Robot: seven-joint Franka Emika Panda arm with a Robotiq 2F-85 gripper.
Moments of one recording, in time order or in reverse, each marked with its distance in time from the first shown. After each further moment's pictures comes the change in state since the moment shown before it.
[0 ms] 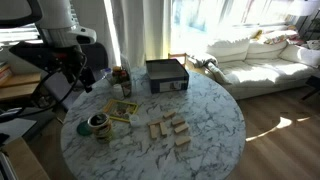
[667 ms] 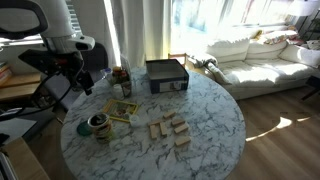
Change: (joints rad) arm 0.000 0.058 0.109 -0.048 -0.008 0.111 0.150
